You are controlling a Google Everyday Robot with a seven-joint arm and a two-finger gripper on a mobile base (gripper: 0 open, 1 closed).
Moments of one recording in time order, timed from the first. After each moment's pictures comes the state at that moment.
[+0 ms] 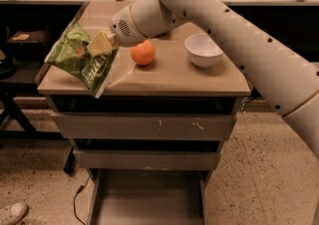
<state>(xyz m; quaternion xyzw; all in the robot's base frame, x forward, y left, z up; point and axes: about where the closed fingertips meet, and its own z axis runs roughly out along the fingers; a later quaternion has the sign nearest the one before) 0.610 0.144 0.920 -0.42 0.77 0.37 0.31</state>
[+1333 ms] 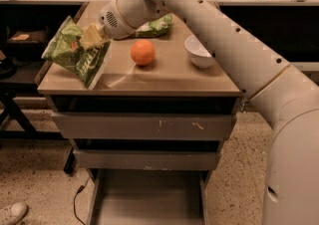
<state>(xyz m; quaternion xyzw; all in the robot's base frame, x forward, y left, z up) 0.650 0.174 0.916 -0.42 0.78 0.36 0.29</state>
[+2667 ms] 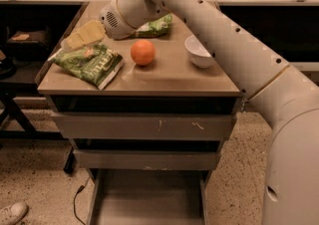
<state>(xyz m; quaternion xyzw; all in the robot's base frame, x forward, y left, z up) 0.650 0.174 0.916 -0.42 0.78 0.36 0.29</state>
